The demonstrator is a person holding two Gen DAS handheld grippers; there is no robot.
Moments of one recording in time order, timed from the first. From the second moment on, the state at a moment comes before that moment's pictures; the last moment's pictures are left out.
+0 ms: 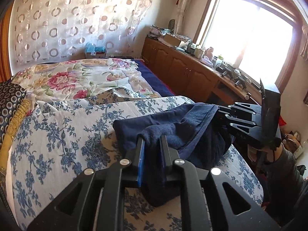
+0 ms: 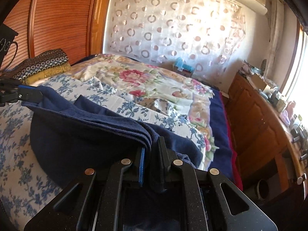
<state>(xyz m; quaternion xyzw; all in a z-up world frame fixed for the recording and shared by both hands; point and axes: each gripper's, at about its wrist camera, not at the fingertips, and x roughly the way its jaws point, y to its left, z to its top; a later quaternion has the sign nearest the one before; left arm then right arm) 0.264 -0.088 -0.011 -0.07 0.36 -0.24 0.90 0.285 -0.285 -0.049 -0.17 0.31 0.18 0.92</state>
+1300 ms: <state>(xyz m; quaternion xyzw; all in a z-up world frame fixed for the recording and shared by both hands) 0.352 -0.102 -0.076 -0.02 0.44 -0.22 0.87 0.335 -0.359 -0.080 -0.03 0.40 0.13 0.90</state>
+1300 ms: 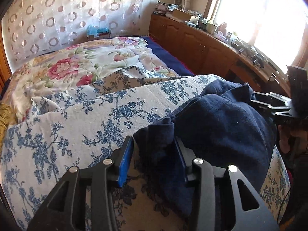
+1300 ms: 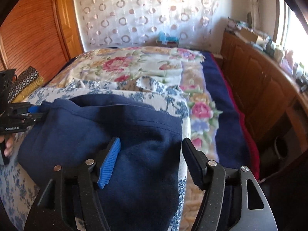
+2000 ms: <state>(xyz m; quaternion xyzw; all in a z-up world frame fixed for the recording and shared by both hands) 0.324 -0.086 -0.027 -0.07 0.38 -0.29 0.88 0.339 -0.361 -0.083 0.00 0.41 0.17 0.90</state>
